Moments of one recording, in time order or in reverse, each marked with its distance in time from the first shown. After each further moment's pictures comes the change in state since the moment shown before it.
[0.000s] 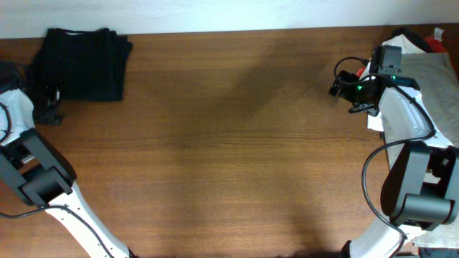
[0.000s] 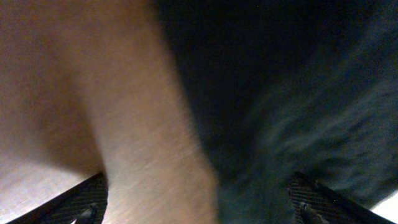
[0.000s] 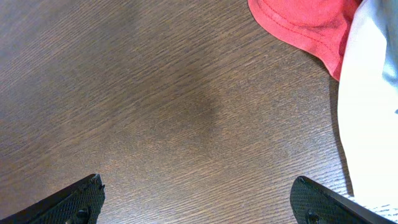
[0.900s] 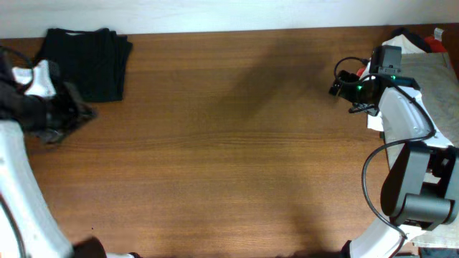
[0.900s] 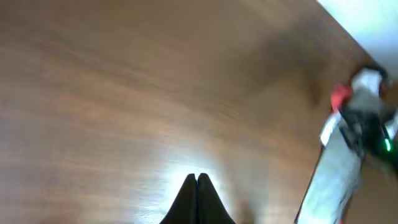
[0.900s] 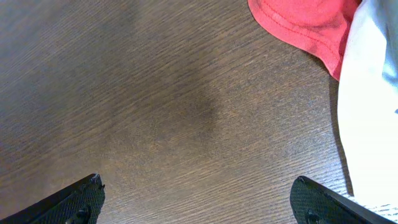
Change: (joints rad) left arm -0.202 -0.851 -0.045 -0.871 0.185 0.669; right arm 0.000 0.000 0.000 -0.001 0.000 0.001
